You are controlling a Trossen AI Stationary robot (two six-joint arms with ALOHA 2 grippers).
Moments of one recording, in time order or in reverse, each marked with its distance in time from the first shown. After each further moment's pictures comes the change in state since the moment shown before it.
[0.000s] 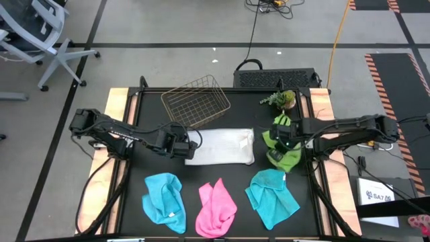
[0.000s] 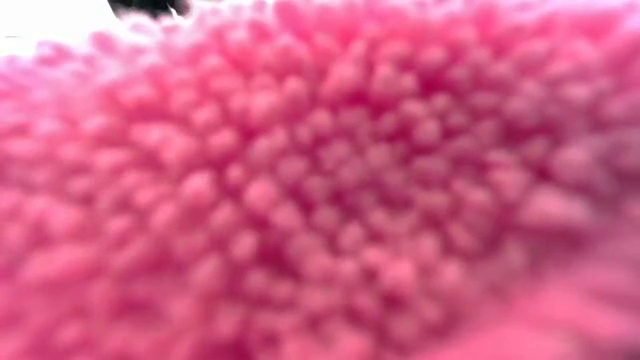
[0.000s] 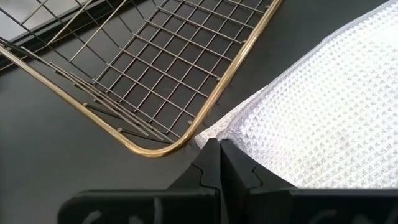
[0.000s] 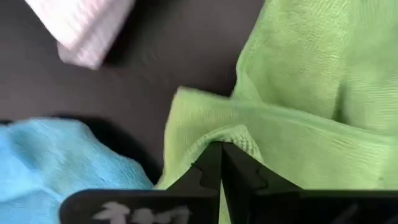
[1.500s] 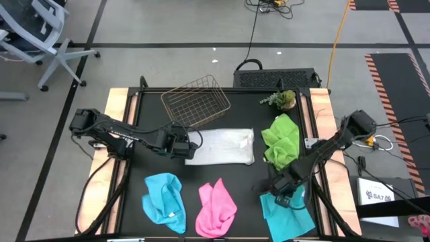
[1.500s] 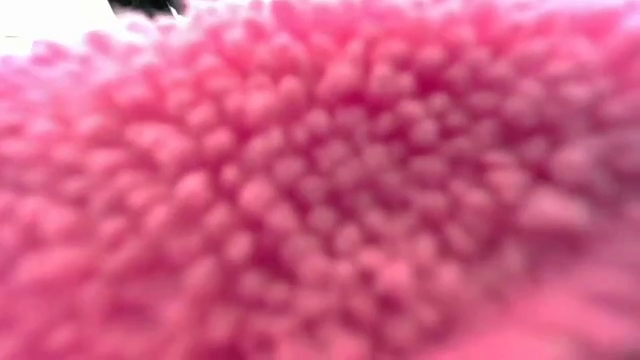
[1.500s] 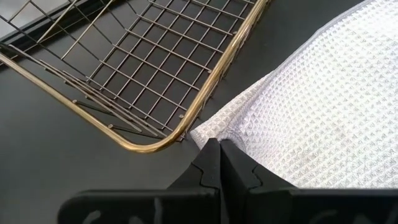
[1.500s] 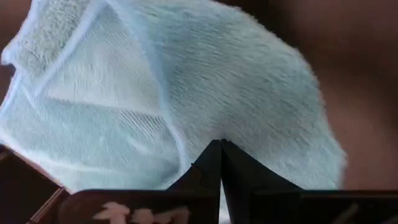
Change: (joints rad) left arm -0.002 0.000 0.000 0.006 0.027 0.027; right arm 0.702 0.362 0.081 0.155 -0.260 0.478
